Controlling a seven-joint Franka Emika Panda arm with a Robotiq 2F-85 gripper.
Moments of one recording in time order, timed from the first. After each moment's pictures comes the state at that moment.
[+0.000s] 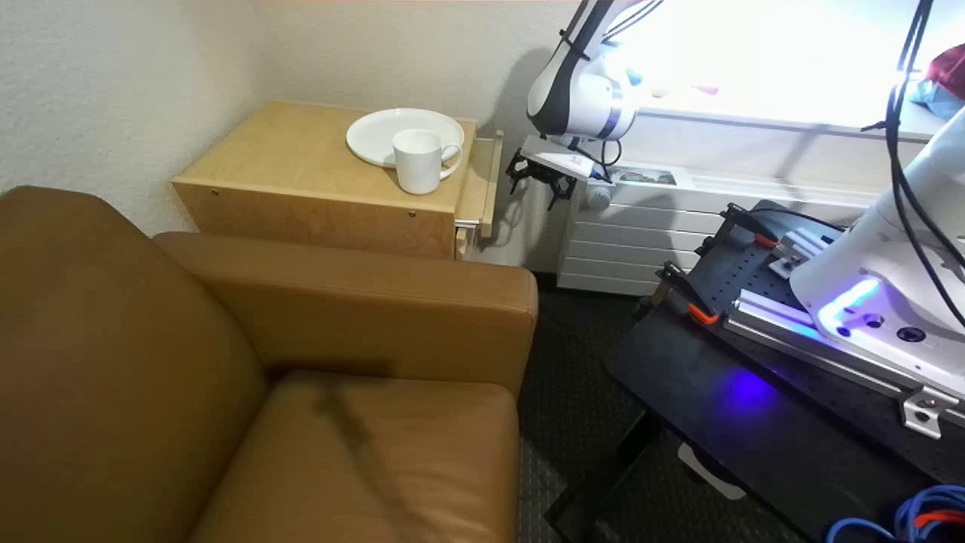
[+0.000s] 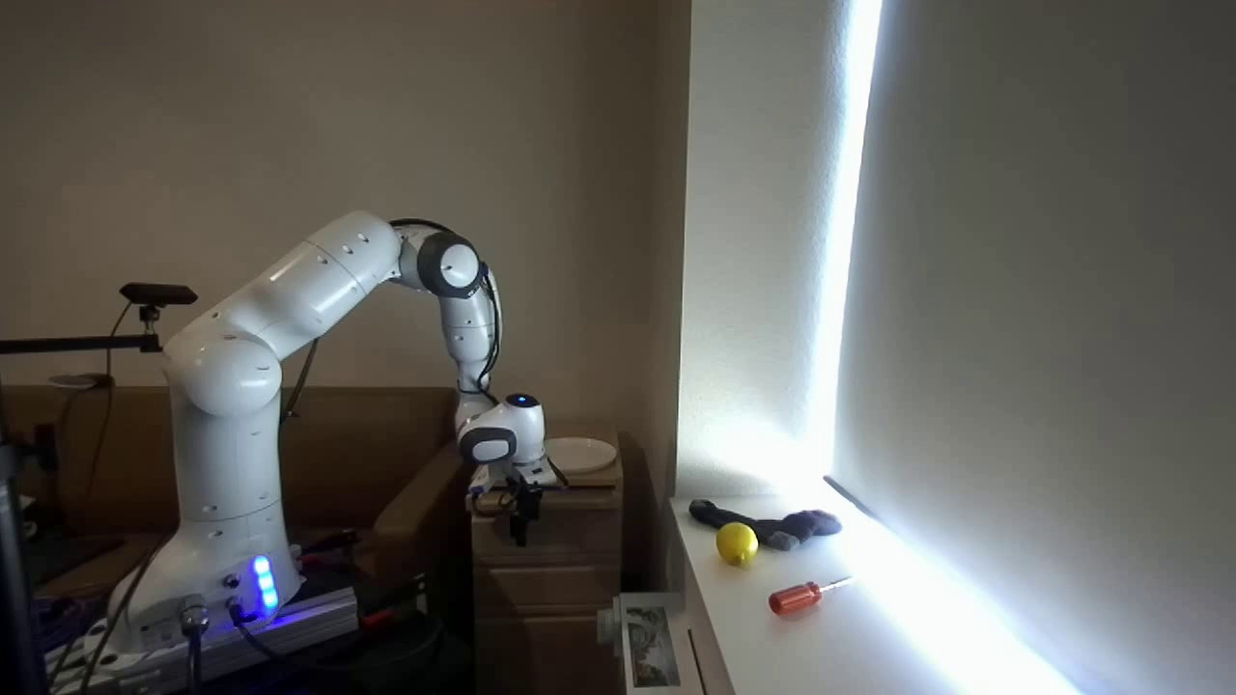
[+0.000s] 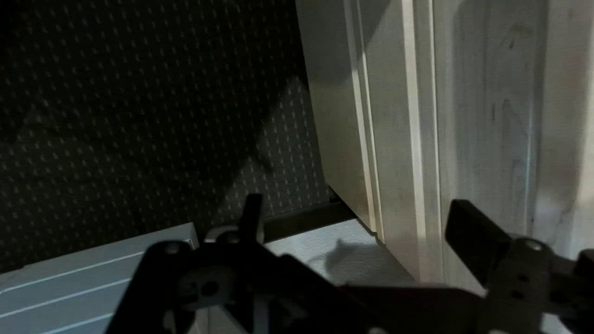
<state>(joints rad) -0.13 0.84 0.19 -2.14 0.51 3.15 0.50</state>
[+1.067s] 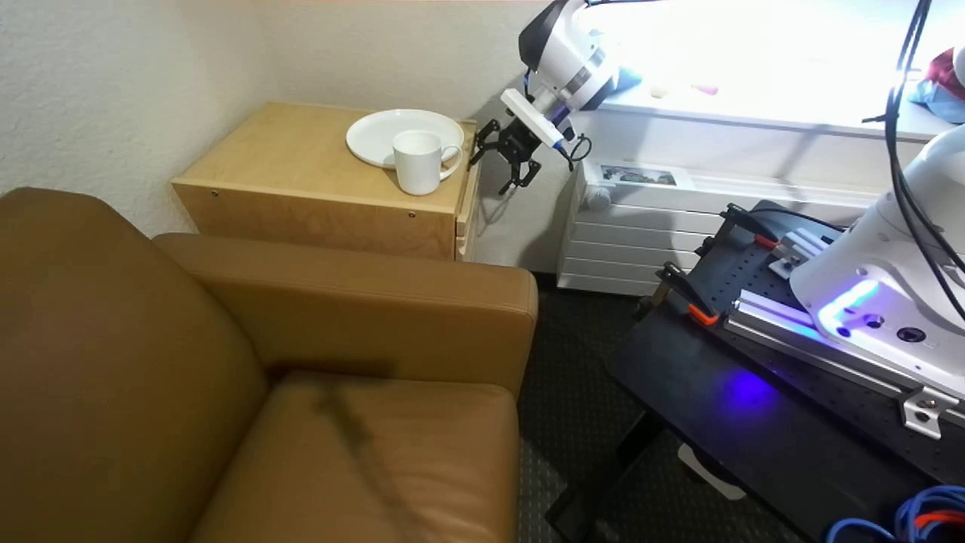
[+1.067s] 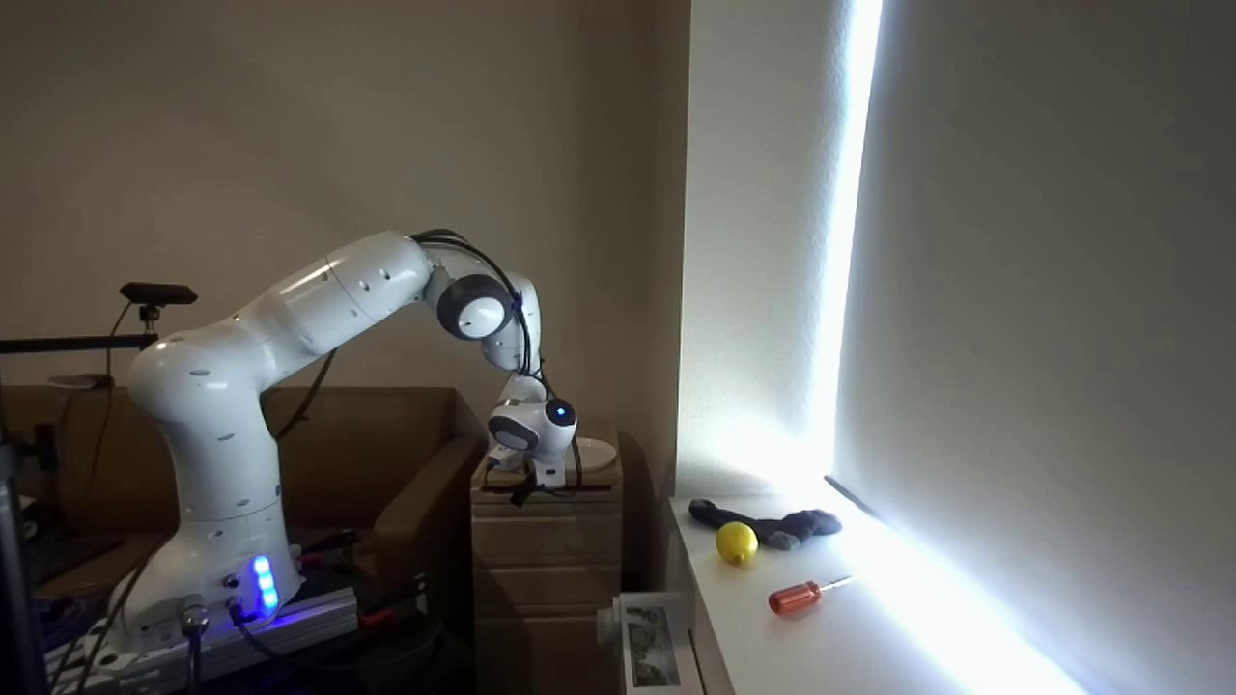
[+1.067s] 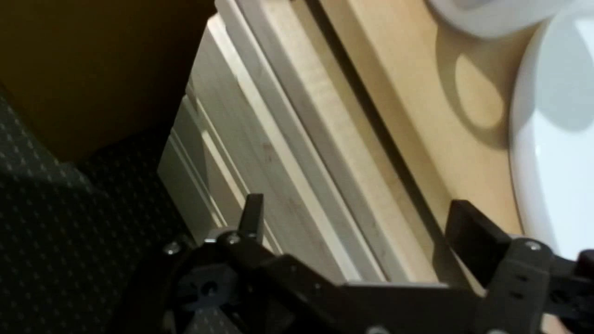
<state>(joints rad) -0.61 1.01 0.67 -1.95 0.73 2.94 0.32</state>
